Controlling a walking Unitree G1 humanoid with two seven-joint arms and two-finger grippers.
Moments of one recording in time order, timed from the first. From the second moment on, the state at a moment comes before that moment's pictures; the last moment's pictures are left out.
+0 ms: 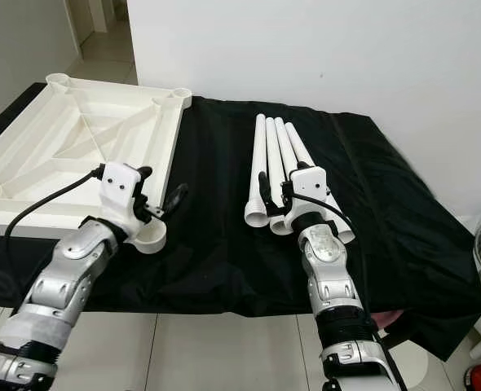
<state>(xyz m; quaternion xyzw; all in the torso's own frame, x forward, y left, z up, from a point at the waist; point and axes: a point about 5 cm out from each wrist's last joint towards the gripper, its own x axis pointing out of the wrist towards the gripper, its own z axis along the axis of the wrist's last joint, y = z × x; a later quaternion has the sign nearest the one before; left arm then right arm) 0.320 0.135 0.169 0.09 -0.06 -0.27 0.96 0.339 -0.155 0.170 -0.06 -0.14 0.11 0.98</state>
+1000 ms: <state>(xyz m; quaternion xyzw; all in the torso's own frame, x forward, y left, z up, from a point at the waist) 0.308 0.111 0.174 0.07 -0.07 -0.30 0.95 0.376 -0.111 0.141 0.08 -0.01 0.14 0.99</state>
